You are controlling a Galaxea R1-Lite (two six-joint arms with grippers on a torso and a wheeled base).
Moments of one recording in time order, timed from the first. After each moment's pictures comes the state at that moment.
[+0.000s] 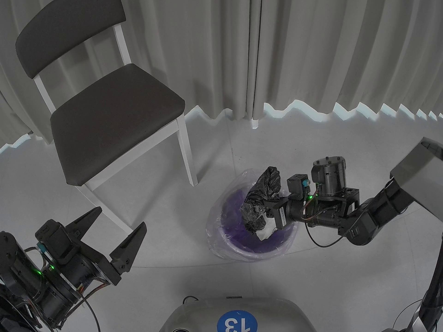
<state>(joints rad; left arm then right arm) -0.71 1.34 -0.02 -1.32 0.31 -0.10 0.48 2.15 -0.92 -0.74 0.17 -0.04</state>
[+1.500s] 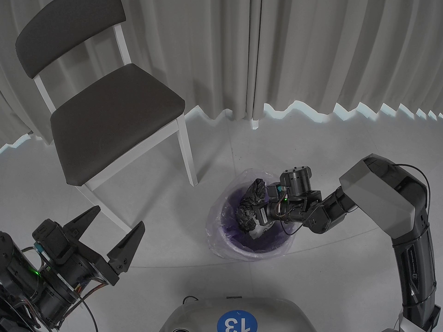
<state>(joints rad) -0.72 1.32 -0.02 -1.31 0.31 -0.10 0.43 2.52 -1.37 -0.56 0.18 -0.04</state>
